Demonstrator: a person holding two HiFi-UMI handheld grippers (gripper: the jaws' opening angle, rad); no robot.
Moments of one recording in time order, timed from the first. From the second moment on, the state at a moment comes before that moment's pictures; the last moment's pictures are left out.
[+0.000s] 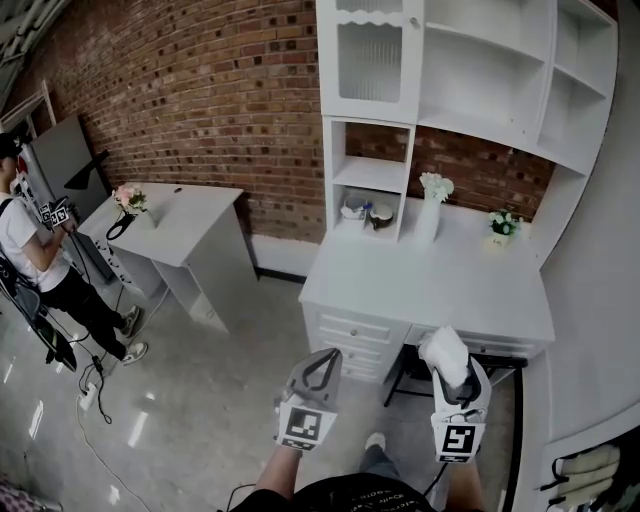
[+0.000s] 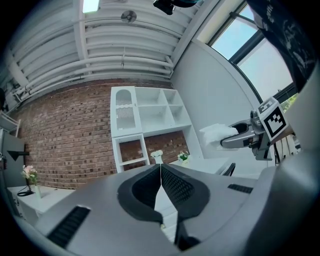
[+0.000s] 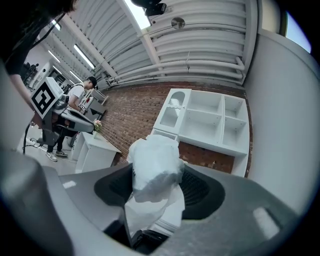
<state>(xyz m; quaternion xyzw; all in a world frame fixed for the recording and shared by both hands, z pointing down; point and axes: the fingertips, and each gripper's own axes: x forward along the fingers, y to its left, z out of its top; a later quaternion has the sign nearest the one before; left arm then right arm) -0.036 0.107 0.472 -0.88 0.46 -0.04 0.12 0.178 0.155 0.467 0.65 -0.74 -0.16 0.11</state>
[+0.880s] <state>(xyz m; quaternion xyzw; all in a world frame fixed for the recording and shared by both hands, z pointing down) 0.044 -0.020 0.471 -0.86 0.49 -0.05 0.11 0.248 0.010 0.465 0.61 -0.77 -0.17 0.11</state>
